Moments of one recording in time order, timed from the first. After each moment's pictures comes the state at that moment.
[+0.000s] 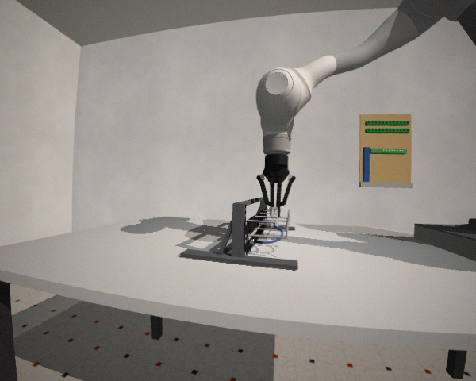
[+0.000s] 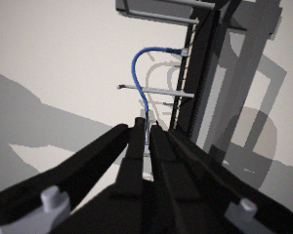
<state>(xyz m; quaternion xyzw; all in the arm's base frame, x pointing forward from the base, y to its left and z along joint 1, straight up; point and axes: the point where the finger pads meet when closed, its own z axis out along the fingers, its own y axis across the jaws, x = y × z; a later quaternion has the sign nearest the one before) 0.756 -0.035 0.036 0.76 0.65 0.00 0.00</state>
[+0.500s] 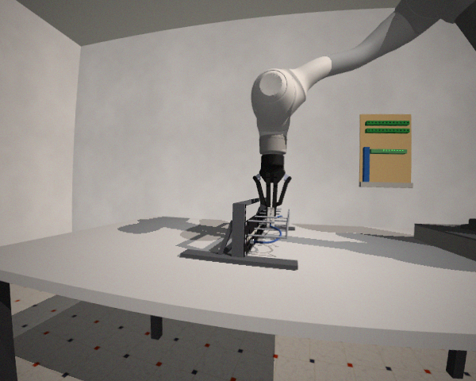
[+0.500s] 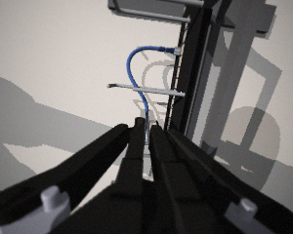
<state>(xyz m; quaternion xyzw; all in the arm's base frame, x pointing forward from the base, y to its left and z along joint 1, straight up) 0.769 -0.038 0.035 0.76 0.65 0.00 0.00</state>
